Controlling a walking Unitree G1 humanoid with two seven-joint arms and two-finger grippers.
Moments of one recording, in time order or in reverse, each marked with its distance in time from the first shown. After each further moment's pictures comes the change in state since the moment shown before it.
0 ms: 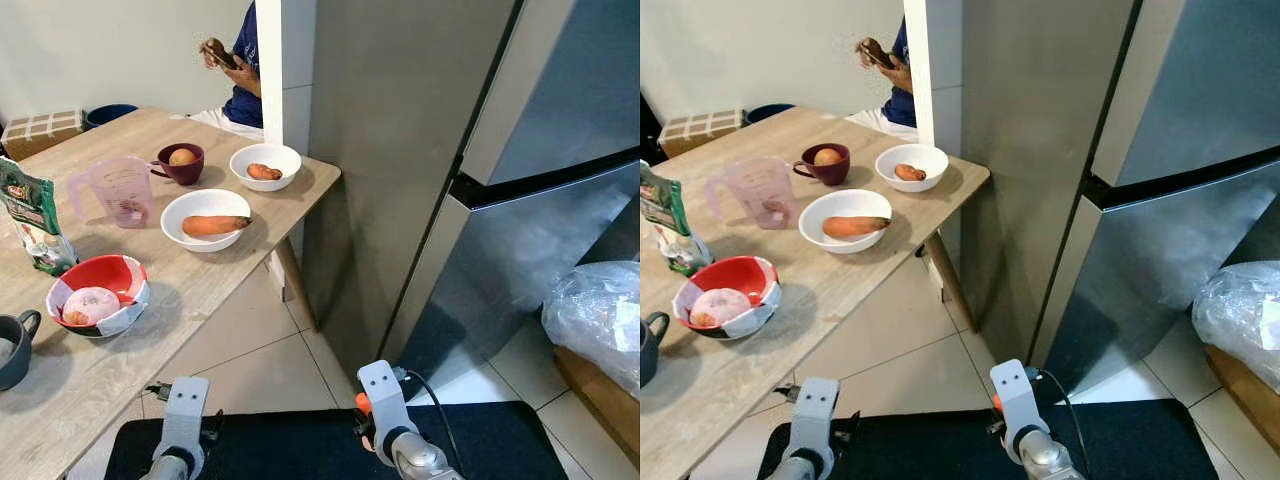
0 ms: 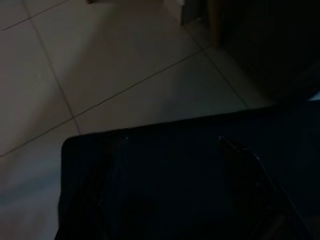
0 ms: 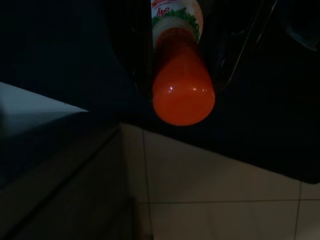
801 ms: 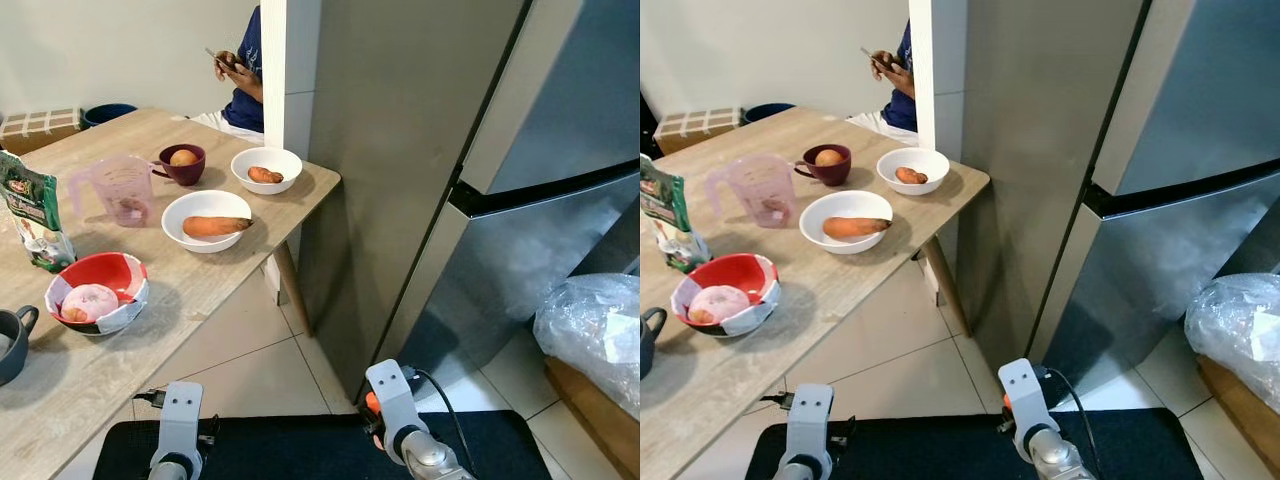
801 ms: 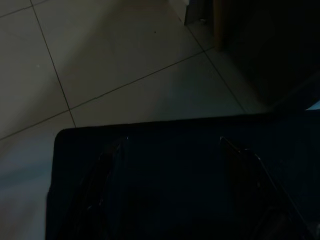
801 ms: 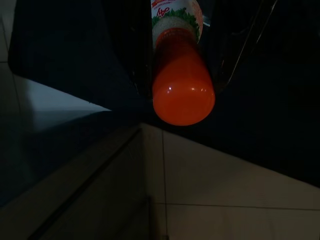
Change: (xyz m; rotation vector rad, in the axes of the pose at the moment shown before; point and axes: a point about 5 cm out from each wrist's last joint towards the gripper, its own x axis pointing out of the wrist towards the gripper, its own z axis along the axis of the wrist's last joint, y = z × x) left arm 0.000 -0.007 -0.003 -0.024 0.011 0.007; right arm -0.002 -0.010 -0.001 -0.029 0.006 -0.025
